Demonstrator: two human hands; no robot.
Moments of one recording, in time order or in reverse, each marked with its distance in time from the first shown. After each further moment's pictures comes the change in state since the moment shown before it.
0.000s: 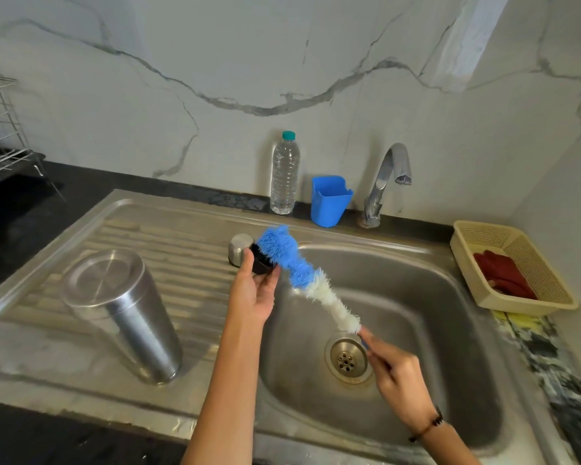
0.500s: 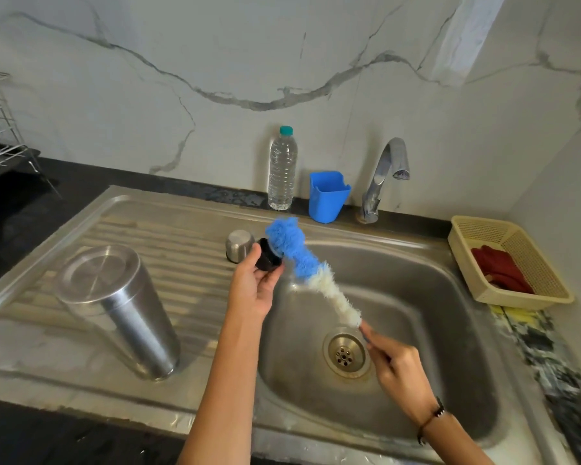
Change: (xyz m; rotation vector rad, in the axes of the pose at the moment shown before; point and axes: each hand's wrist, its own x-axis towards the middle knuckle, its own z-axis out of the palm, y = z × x) left_hand -0.003 -0.001 0.002 0.079 -0.040 -0.006; right_hand 0.000 0.020 0.005 -0.015 0.069 -0.002
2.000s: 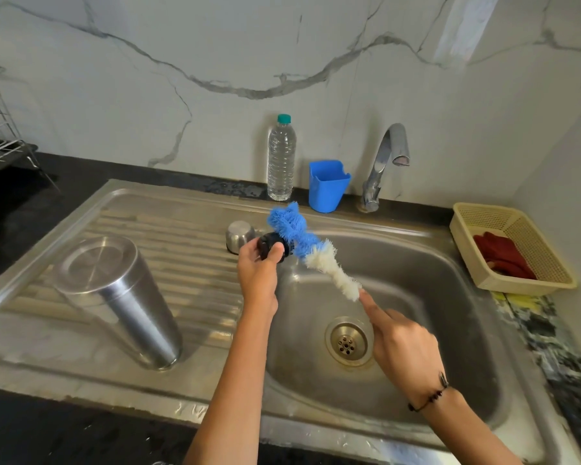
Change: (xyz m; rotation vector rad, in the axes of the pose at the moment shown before) left_hand 0.008 -0.025 -0.002 0.431 0.110 0.345; right_hand 0.016 -0.051 -0.024 -0.594 -0.071 0.037
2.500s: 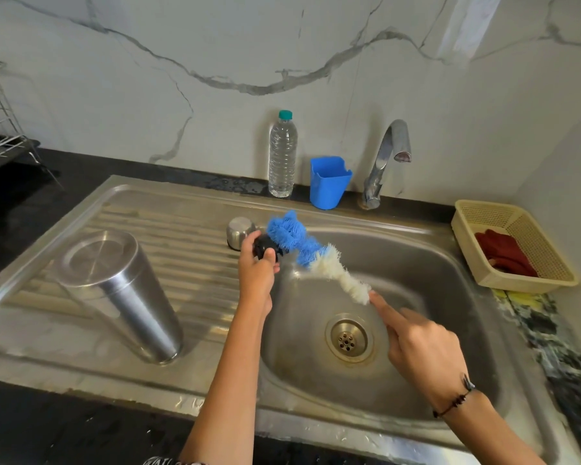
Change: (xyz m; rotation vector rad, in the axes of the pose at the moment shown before) left_hand 0.004 -0.004 -0.011 0.189 -0.085 0.051; right_hand -0.005 0.008 -0.022 -0.096 0.007 -0.044
